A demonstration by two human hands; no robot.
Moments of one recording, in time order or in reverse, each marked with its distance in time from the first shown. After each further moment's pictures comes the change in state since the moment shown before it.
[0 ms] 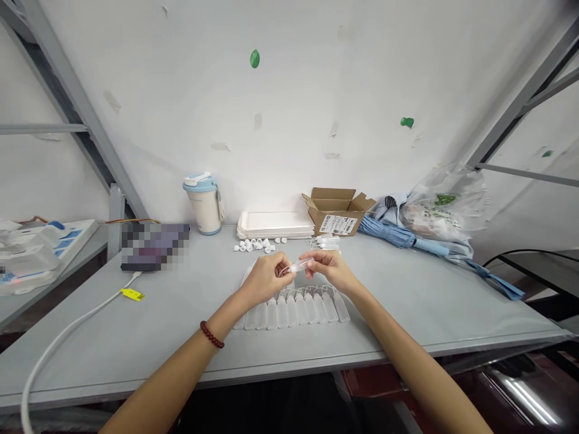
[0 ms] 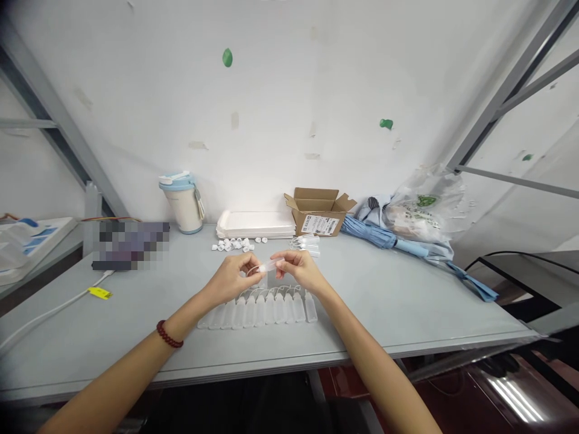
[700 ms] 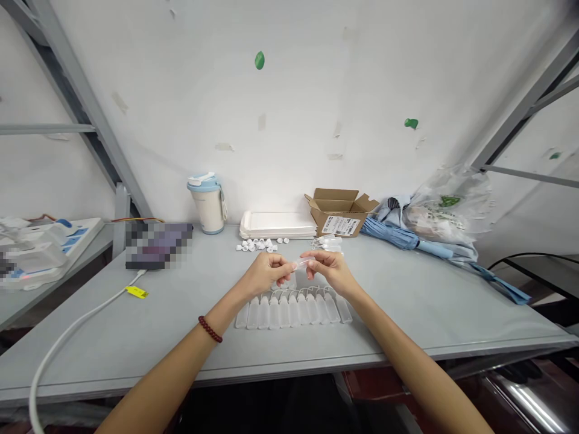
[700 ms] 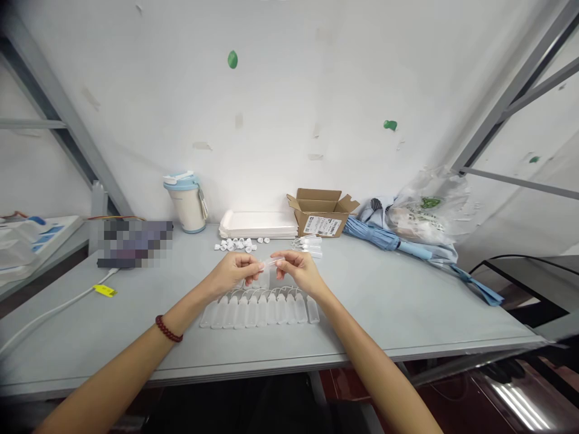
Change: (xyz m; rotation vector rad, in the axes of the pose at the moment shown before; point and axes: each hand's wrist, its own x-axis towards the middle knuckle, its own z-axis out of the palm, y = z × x) left_hand 0.005 0.002 -0.010 -0.338 -0.148 -0.214; right_hand -0.002 -0.002 0.009 -0.044 0.069 -0.063
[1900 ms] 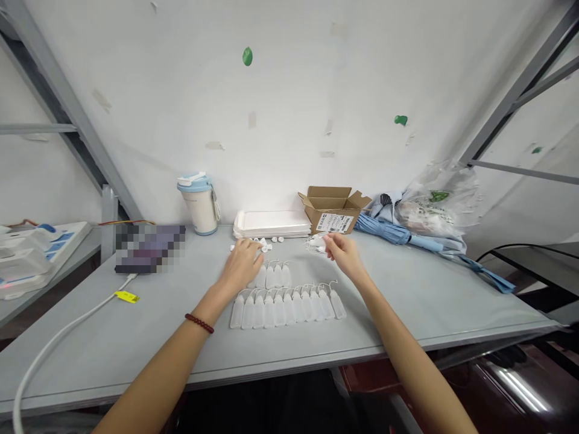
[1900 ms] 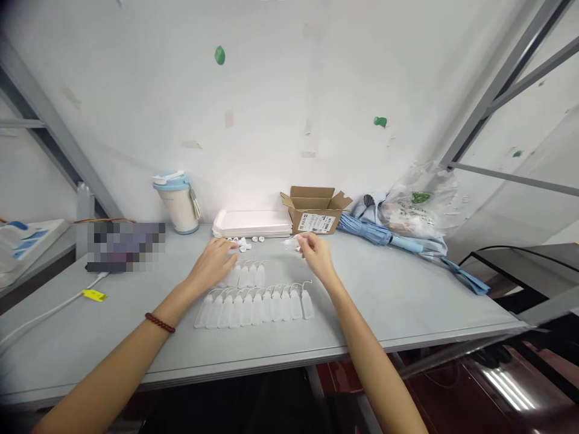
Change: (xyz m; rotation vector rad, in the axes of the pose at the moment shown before) left_hand 0.015 -0.037 -0.034 0.980 0.379 0.267; right_hand 0.011 0.005 -0.042 -0.374 0.404 0.030
